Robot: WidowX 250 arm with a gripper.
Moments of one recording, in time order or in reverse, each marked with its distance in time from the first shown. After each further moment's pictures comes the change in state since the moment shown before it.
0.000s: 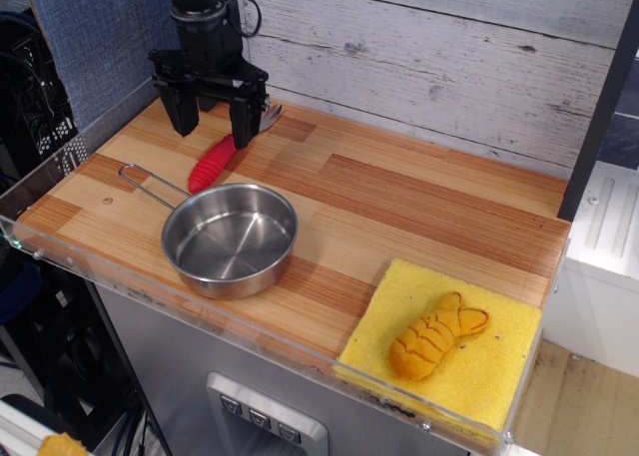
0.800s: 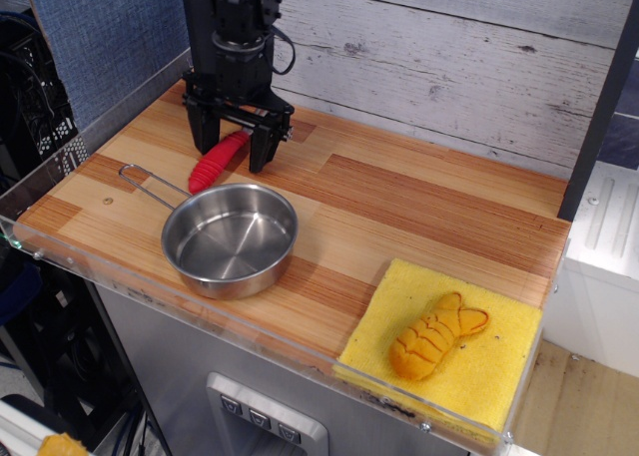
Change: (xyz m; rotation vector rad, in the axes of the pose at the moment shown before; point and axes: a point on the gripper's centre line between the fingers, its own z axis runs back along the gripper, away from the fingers) arm 0.012 -0.004 -0.033 0.115 0.094 -0.056
